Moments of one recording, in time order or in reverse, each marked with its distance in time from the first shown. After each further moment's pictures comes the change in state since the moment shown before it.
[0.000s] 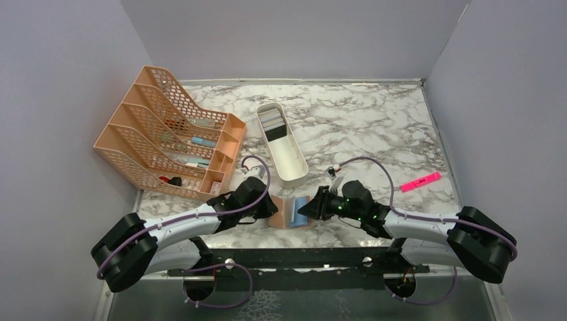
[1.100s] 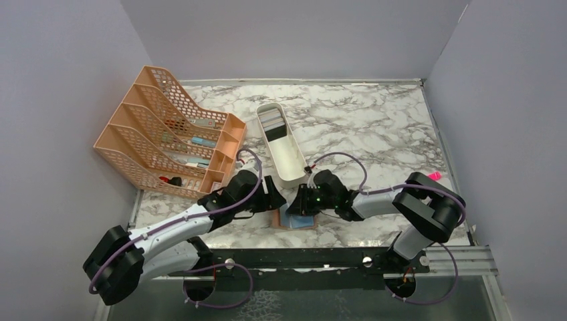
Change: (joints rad) left arm 0.057 -0.109 0.023 -0.027 0.101 -0.010; right arm -0.005 0.455 0.241 -0.056 -0.046 0.002
